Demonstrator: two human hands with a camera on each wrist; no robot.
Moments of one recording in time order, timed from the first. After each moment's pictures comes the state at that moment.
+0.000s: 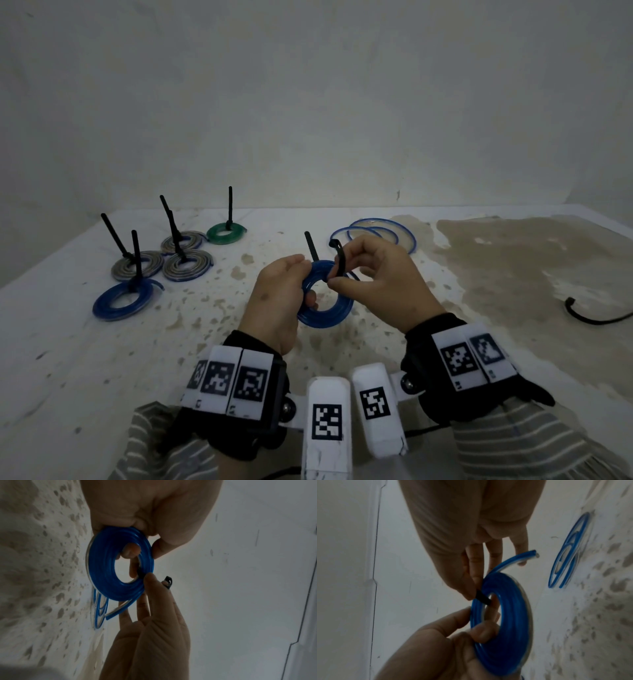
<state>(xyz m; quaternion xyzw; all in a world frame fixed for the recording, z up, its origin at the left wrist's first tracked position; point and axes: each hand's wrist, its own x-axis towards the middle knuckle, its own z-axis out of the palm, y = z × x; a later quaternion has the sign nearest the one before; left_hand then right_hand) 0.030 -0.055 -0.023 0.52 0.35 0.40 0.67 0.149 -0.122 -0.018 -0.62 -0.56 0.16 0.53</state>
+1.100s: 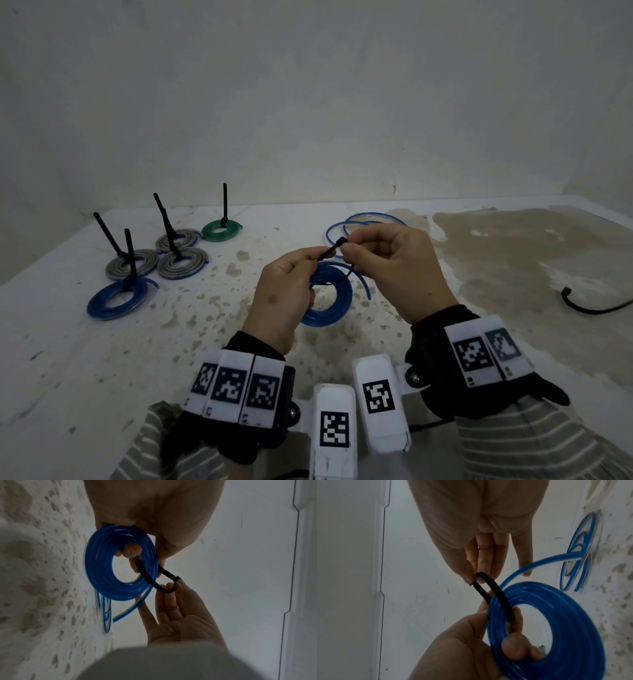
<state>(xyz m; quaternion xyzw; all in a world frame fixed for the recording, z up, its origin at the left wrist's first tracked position) 0.032 -0.071 -0.019 0.60 0.33 0.41 0.61 0.150 -0.132 -0.007 -0.60 -0.47 0.16 0.63</state>
